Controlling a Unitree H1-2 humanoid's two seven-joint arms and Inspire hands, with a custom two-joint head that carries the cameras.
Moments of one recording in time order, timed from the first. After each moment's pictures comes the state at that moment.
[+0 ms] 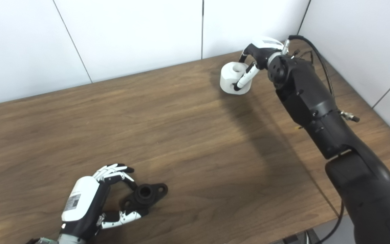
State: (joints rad) left arm 0.13 0.20 -0.40 -0.29 0.78 -0.02 -0.11; right arm -0.59 -0.65 0.17 0.17 -0.80 0.47 0.53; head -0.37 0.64
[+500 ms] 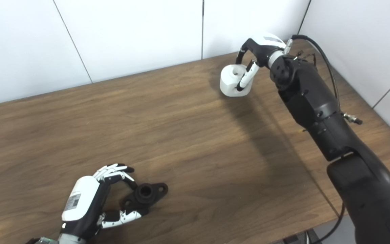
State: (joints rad) left arm 0.12 0.20 -0.40 -0.30 0.78 -0.01 -0.12; right arm -0.56 -0.65 0.14 0.17 -0.70 0.37 0.38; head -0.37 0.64
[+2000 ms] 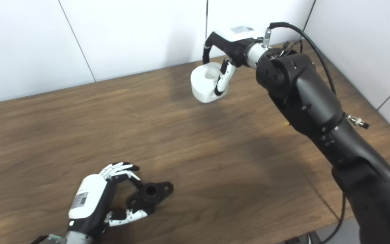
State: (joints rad) left arm 0.12 0.17 -0.43 -0.30 0.83 0.02 -0.12; right arm -0.57 -0.68 0.24 -0.39 -0.83 0.46 0.73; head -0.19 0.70
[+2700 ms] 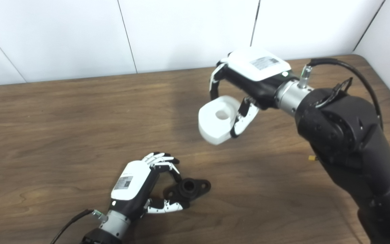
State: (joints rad) left arm 0.10 0.11 -0.48 -0.28 0.90 0.06 -0.13; right arm -0.51 -0.58 0.22 -0.78 -0.83 0.46 1.00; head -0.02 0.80
